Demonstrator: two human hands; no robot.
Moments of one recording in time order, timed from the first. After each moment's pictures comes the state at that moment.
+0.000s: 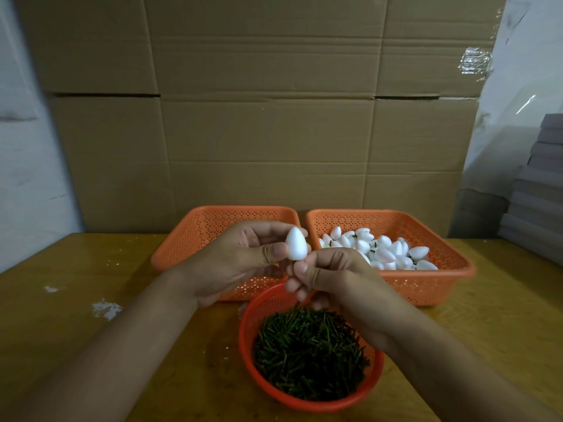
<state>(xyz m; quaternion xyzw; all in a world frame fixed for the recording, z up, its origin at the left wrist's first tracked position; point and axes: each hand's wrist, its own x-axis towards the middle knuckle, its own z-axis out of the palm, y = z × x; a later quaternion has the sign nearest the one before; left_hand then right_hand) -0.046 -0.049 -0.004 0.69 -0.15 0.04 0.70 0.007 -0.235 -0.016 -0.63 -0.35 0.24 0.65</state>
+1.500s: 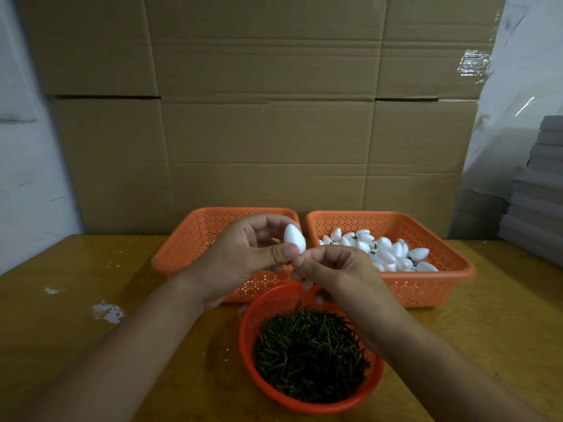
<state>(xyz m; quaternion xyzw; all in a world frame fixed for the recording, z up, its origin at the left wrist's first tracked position) -0.040 -0.055 -0.007 0.72 -0.12 0.14 0.67 0.004 -0.231 -0.018 -0.66 -0.31 0.13 0.67</state>
